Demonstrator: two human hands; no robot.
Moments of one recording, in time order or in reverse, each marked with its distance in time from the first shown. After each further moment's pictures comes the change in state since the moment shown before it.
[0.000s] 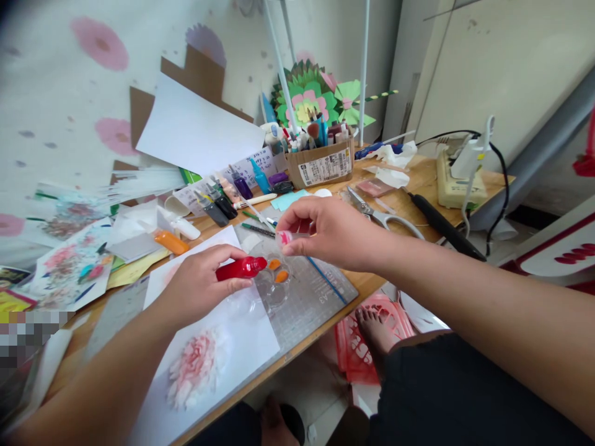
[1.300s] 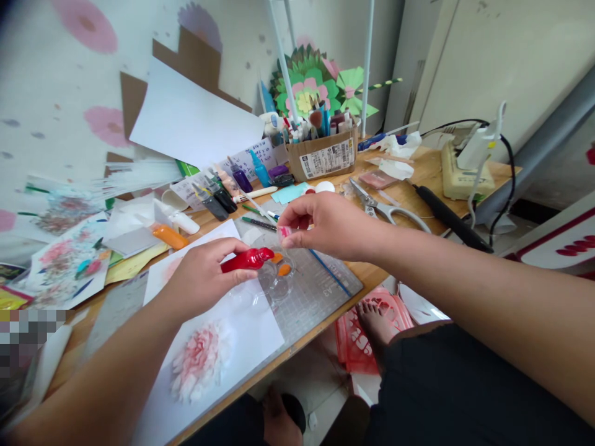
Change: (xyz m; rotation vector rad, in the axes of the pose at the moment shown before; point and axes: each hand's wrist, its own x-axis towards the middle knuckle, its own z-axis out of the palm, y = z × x) left_hand 0.003 0.003 0.002 0.000 -0.015 -0.015; right_hand 0.009 0.000 0.009 -0.047 -0.070 0.115
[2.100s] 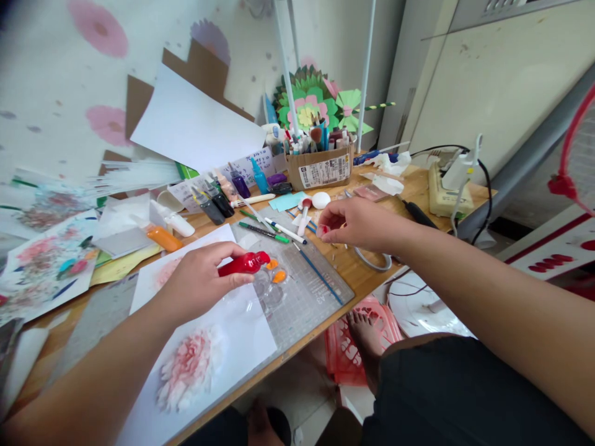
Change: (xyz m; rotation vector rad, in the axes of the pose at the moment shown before) left_hand 0.001 -0.001 0.002 -0.073 0.008 -0.061; right_hand -0.007 0.047 -0.032 -0.198 -0.005 0.129
